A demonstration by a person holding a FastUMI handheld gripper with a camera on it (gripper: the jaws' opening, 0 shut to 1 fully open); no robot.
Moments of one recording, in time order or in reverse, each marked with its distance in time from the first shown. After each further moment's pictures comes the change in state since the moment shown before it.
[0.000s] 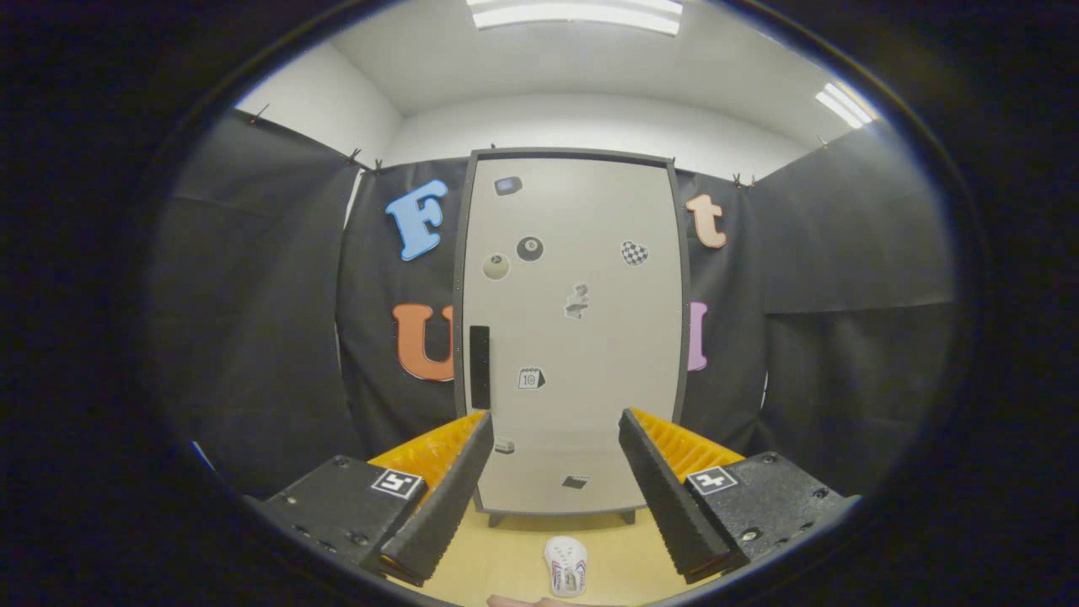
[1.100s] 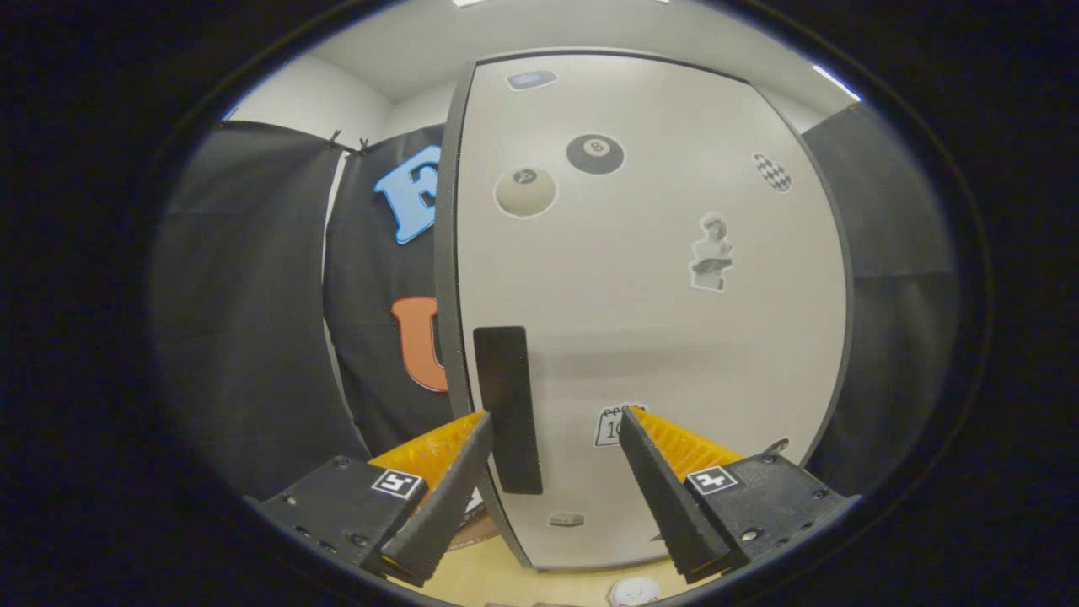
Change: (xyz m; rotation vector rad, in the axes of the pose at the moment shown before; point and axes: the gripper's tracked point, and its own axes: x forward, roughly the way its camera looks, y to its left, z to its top) arm 0.235 0.076 -0.015 0.085 0.062 0.117
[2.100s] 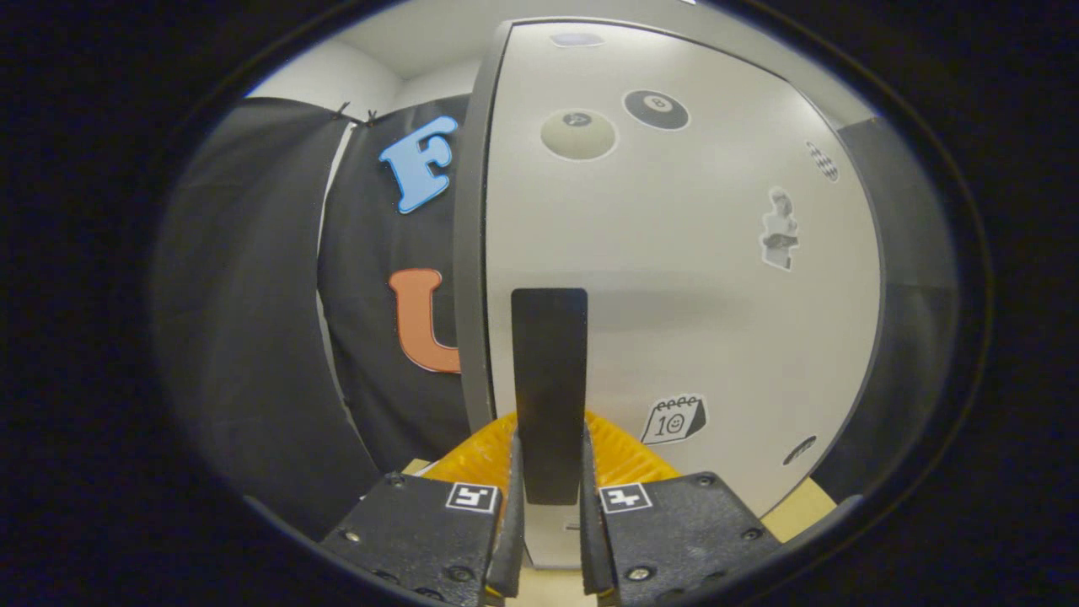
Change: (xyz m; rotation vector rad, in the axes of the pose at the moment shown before) arm 0.023 0.019 -0.024 -0.075 0.060 -0.044
